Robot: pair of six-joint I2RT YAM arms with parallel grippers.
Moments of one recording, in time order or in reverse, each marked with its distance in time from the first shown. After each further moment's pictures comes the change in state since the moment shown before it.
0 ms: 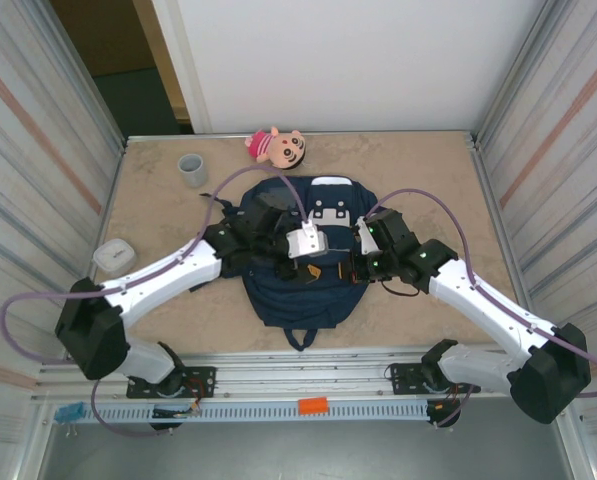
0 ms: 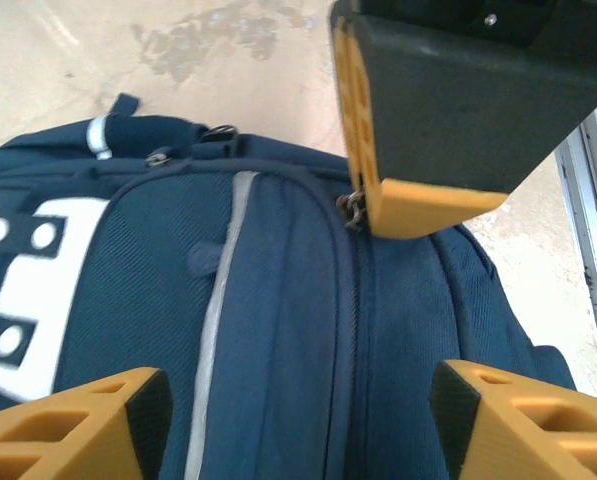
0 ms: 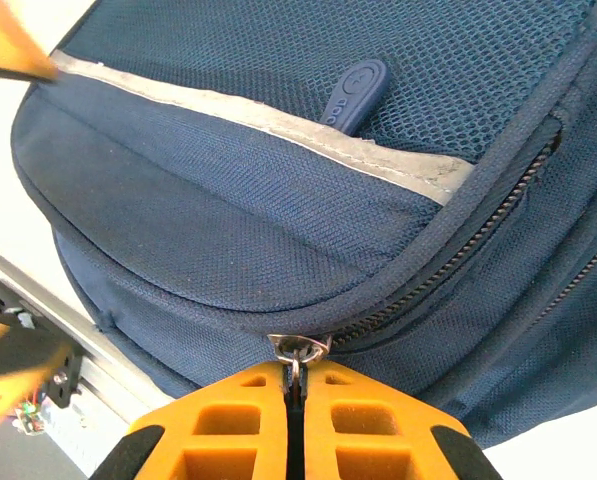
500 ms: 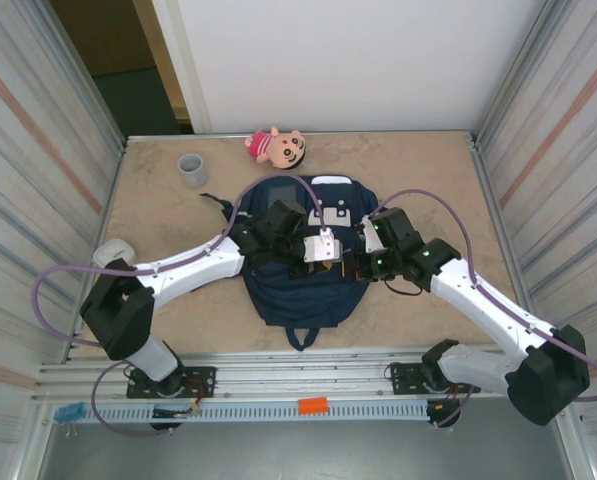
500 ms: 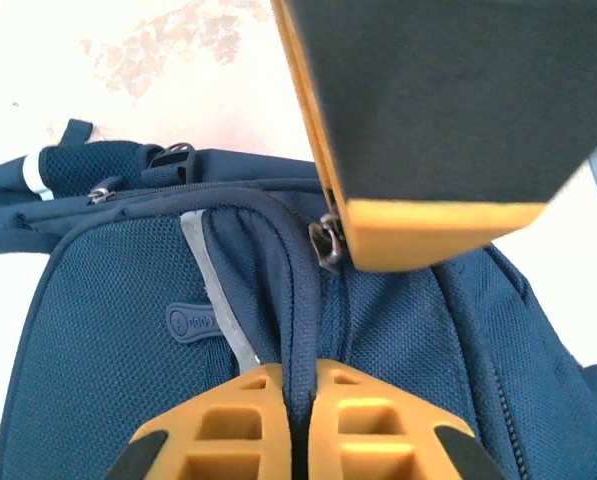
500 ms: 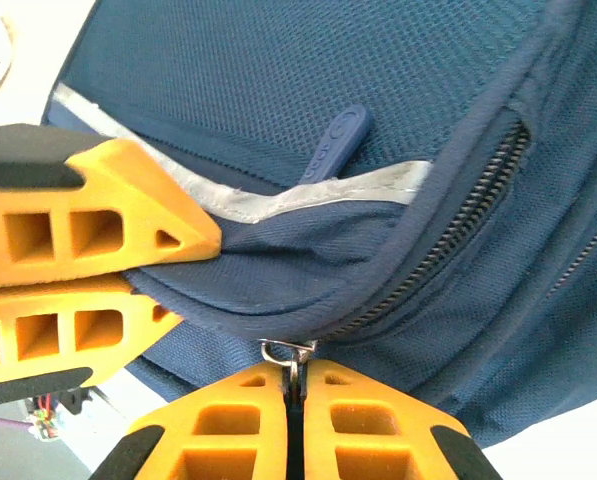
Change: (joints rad) left arm -0.026 0.129 0.018 0.102 0.002 0.069; right arm -0.083 -0.006 -0.024 0.009 -0.058 -0.003
